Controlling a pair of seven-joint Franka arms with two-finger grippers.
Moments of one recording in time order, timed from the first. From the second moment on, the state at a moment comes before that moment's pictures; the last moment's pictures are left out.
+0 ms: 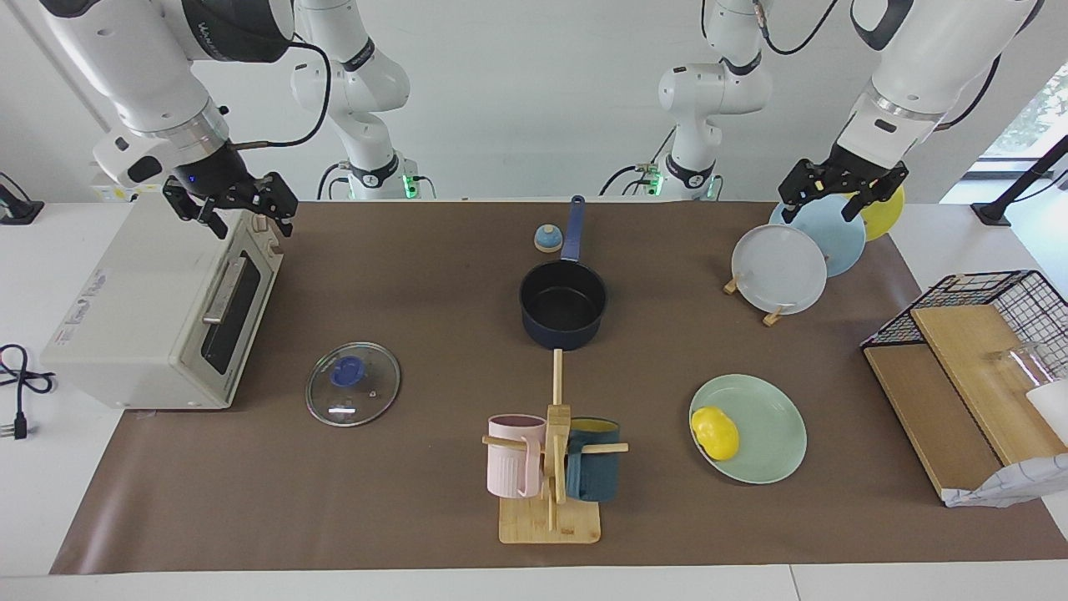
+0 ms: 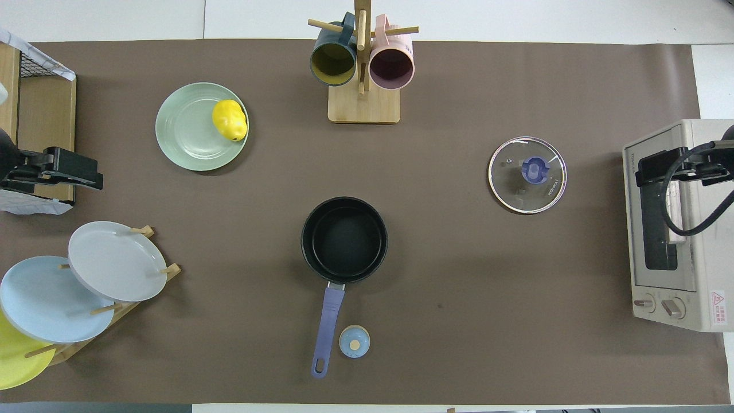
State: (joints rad) left arm -0.07 -0.02 -0.04 -1.54 -0.03 1.50 -0.08; right arm 0.02 0.00 -0.06 -1.60 0.02 1.55 -0.03
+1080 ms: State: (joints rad) left arm -0.15 0.47 -0.05 -1.37 -0.07 1.85 -0.26; right arm 0.02 0.00 -0.06 -1.60 0.02 1.55 -0.03
